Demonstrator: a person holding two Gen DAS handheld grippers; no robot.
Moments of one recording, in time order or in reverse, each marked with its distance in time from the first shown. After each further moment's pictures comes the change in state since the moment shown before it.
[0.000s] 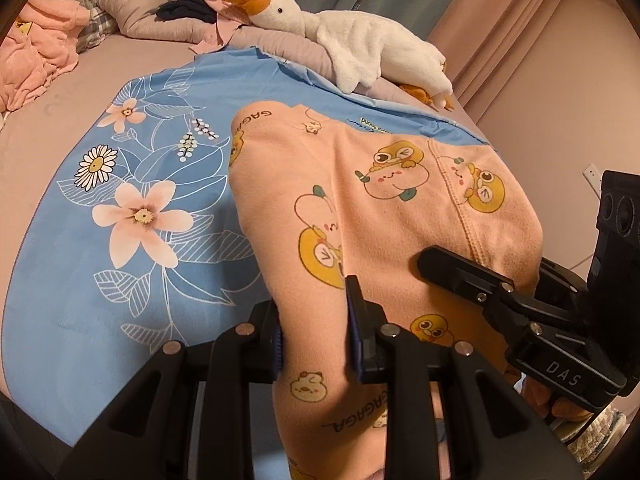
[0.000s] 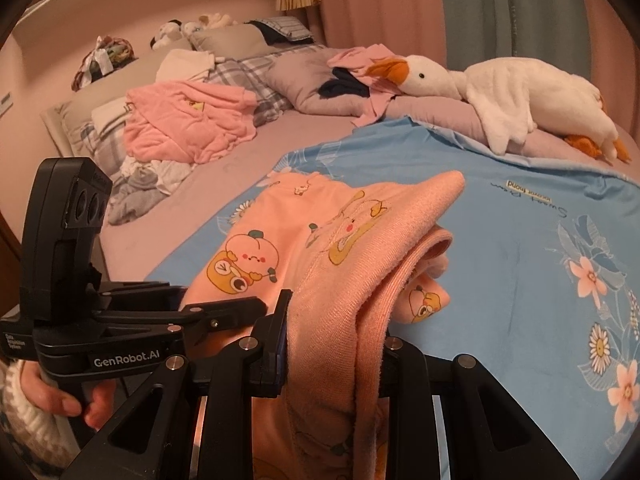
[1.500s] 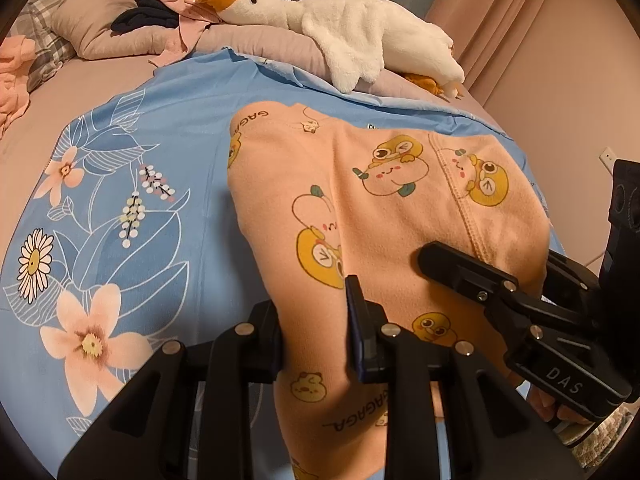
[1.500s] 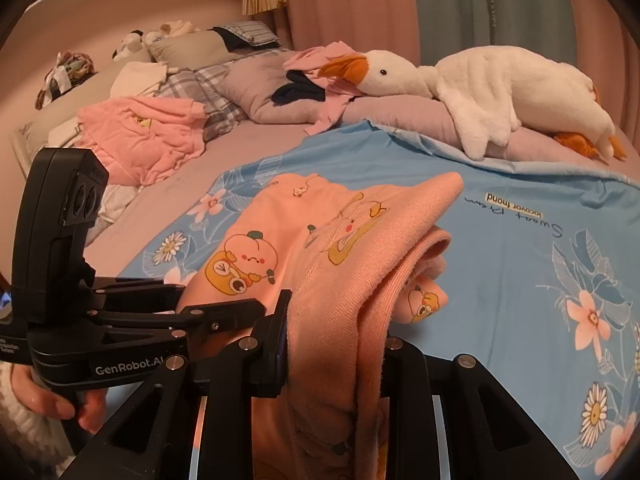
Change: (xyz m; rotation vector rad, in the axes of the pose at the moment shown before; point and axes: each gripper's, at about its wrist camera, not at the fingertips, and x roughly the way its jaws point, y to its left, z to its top) left arm 0.096 0.001 0.082 0.094 0.028 0.026; right arm 0.054 -0.065 0.038 0.036 -0.032 -0.065
